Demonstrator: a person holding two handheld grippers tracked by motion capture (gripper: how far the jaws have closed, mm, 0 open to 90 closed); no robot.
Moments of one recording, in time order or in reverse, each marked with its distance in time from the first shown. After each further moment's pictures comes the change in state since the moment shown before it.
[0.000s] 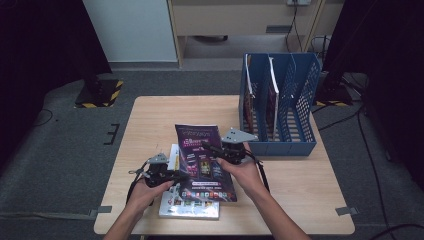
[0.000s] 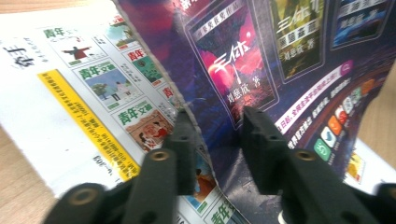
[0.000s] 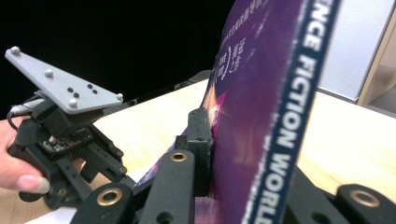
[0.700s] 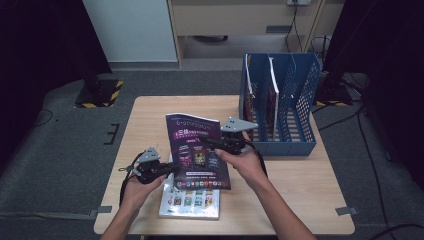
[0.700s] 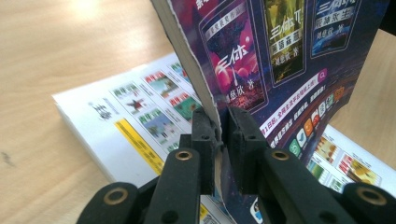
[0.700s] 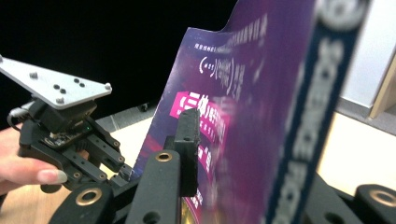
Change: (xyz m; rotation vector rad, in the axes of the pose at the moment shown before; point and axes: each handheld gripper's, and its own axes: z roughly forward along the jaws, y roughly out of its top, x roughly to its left) left arm -0.003 0.015 -0.031 -0.125 0.128 0.125; right arm -0.006 0.035 0.000 -0.007 0.053 0.006
